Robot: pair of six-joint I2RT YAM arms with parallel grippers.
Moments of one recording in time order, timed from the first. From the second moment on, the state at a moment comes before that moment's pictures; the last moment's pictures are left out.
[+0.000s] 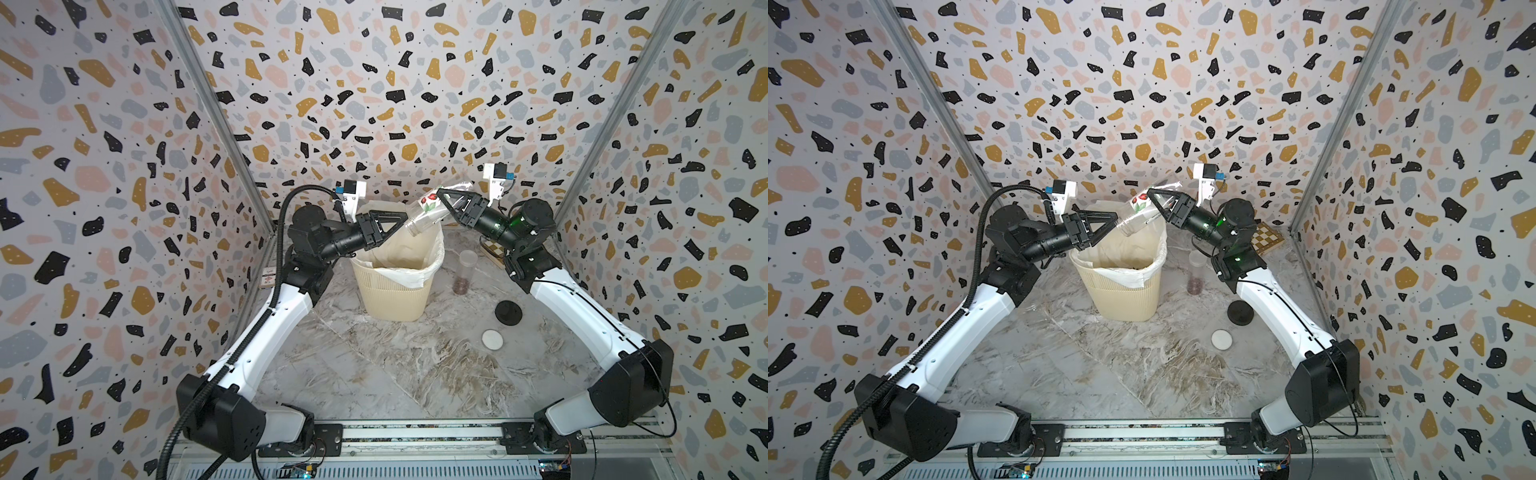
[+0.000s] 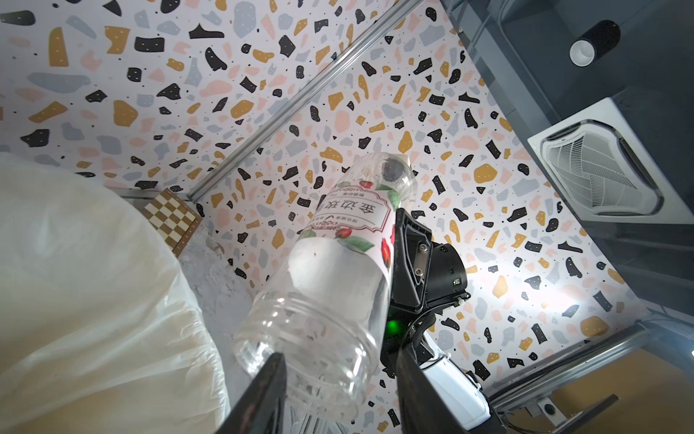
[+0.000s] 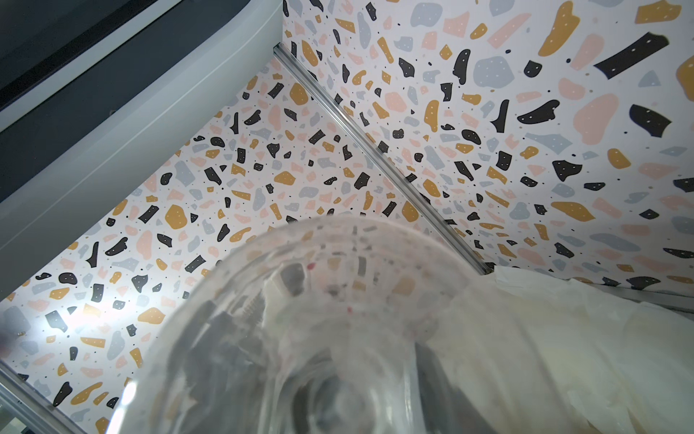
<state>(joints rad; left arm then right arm) -0.34 1.35 1.30 0.23 0.85 -1.06 0.44 1.49 1.41 0.43 -0.62 1.00</state>
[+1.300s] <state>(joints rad) -0.35 1.41 1.28 0.50 0.86 -1.33 0.41 1.49 1.40 0.45 -0.64 0.98</state>
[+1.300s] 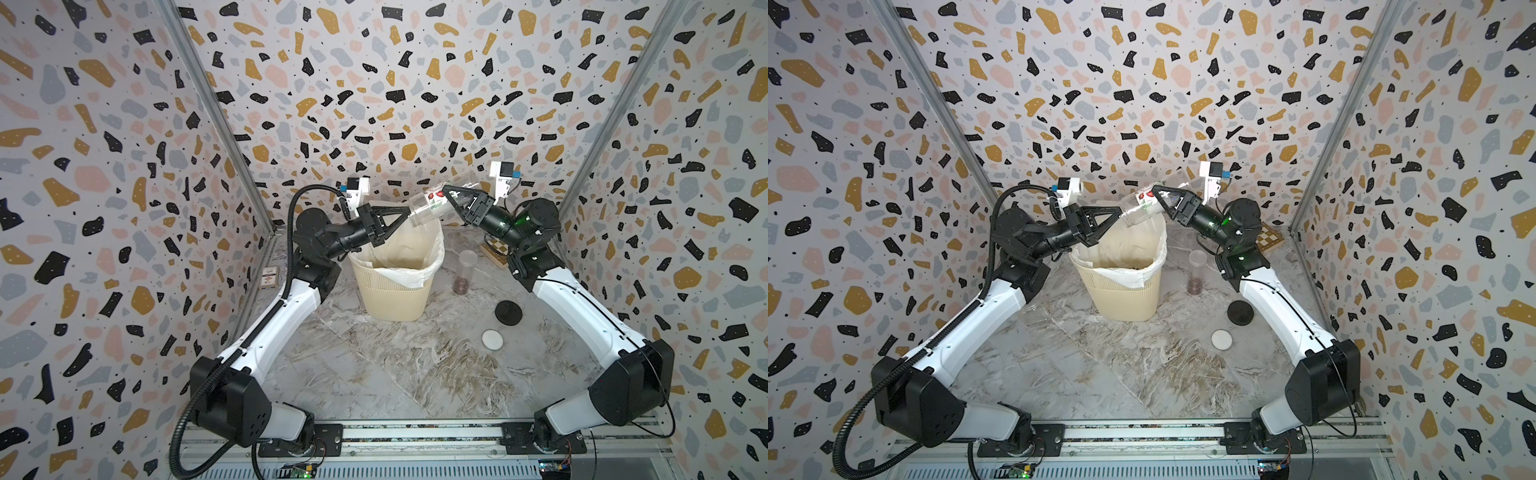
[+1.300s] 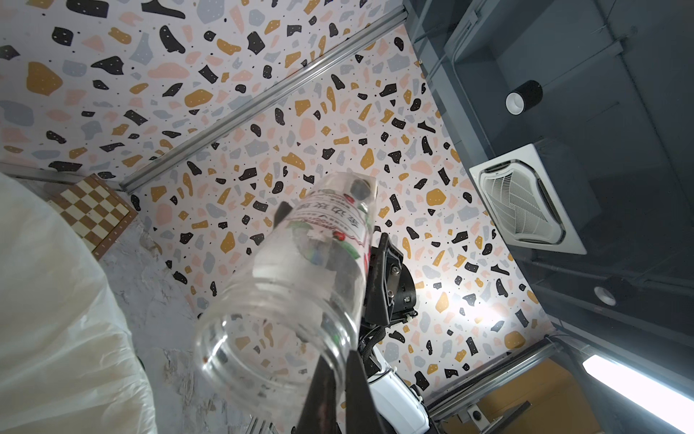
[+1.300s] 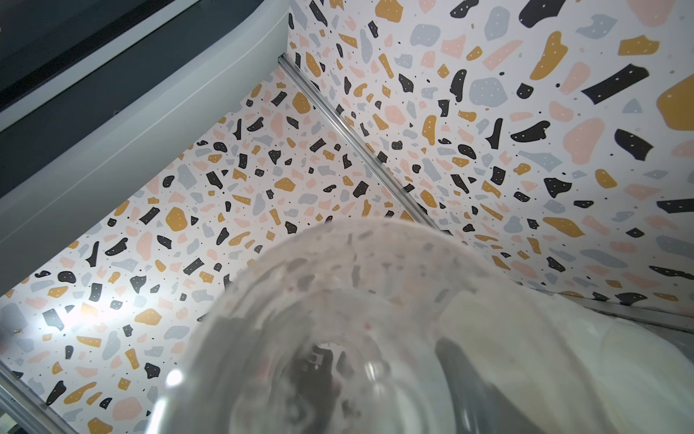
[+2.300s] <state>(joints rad) -0.35 1.44 1.31 0.49 0.91 -1.32 0.19 1.42 1.25 0.43 -0.67 0.99</state>
